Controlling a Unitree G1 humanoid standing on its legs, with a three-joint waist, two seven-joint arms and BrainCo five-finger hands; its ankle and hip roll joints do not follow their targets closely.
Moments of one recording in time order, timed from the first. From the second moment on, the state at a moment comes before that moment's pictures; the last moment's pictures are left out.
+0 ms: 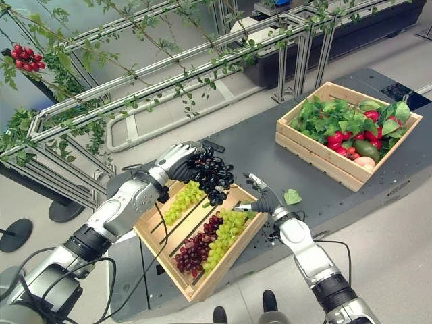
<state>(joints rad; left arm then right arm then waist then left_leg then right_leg) -0.57 0.54 -0.54 0.18 0.62 -0.06 0.01 -0.17 -0.46 0.33 0.05 0.06 0.02 0.03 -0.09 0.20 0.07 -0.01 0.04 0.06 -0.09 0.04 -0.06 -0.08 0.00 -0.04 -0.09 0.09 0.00</state>
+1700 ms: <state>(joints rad) -0.60 0.53 -0.58 0.23 0.65 -0.05 0.01 -0.26 -0.48 0.39 0.04 -0.01 0.05 0.04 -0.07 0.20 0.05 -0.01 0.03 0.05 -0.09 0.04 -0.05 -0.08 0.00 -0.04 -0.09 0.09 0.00</state>
